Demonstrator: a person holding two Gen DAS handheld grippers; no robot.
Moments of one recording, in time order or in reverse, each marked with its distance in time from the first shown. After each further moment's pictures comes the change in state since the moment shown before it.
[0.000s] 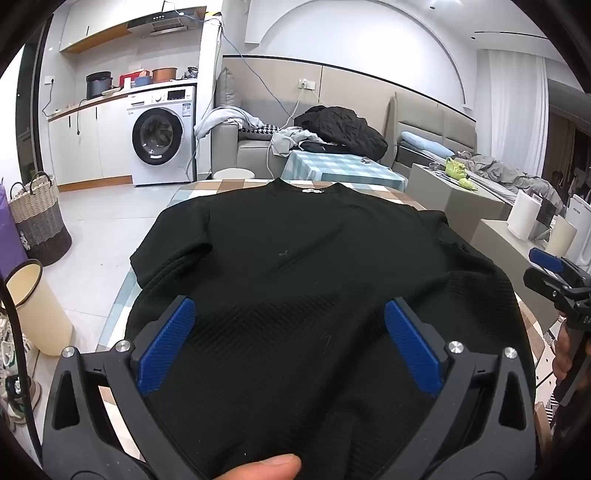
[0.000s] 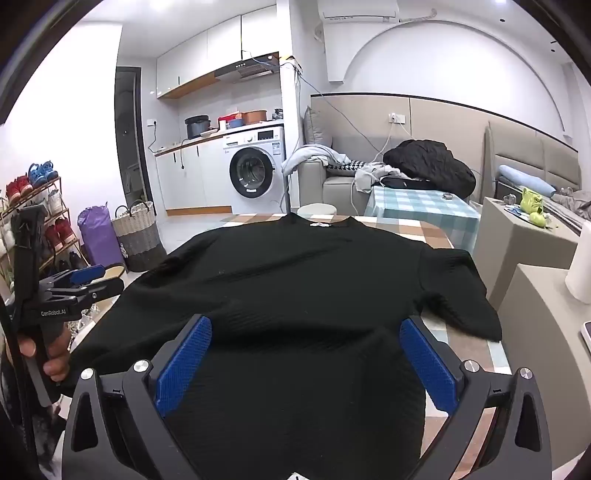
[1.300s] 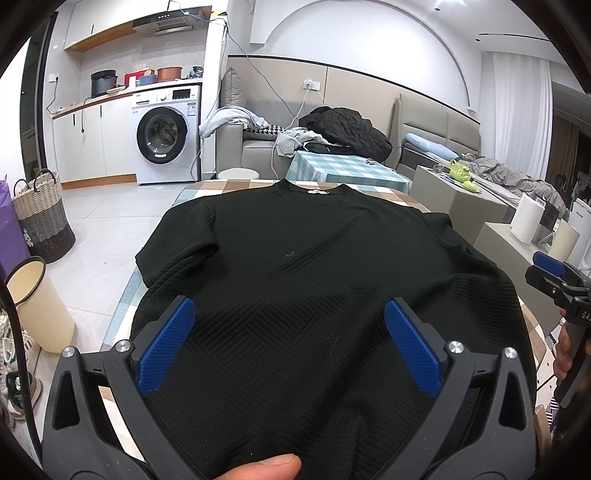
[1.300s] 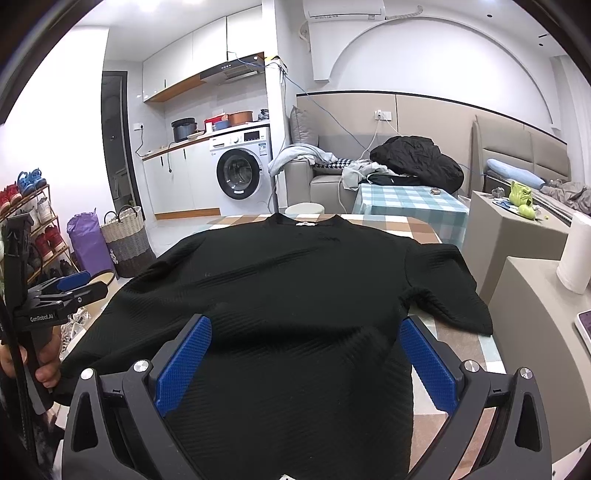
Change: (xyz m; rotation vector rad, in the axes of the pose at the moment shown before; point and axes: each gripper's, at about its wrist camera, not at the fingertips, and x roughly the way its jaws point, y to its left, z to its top) left arm -0.001 0.006 -0.001 -0.004 -0.010 0.000; right arm -0.002 -0.006 0.002 0.045 0.014 -0.026
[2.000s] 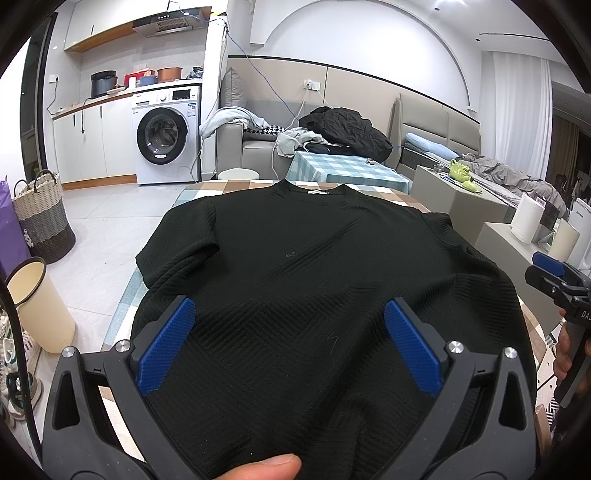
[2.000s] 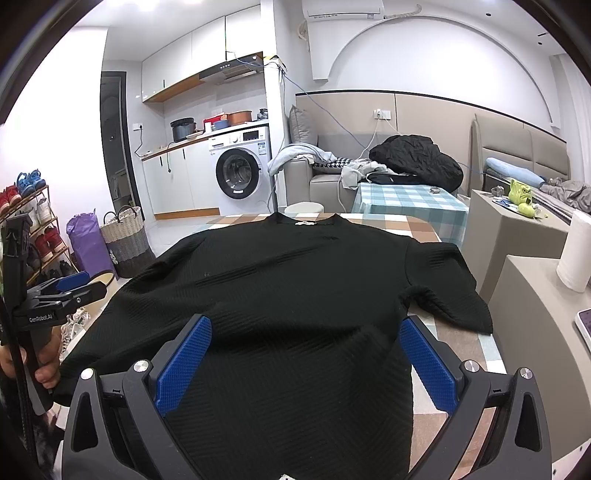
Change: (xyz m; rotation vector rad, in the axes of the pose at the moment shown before) left arm 0.005 0.002 -0.002 0.000 0.001 0.001; right arm 0.005 -0.002 -0.003 0.005 0.002 0.000
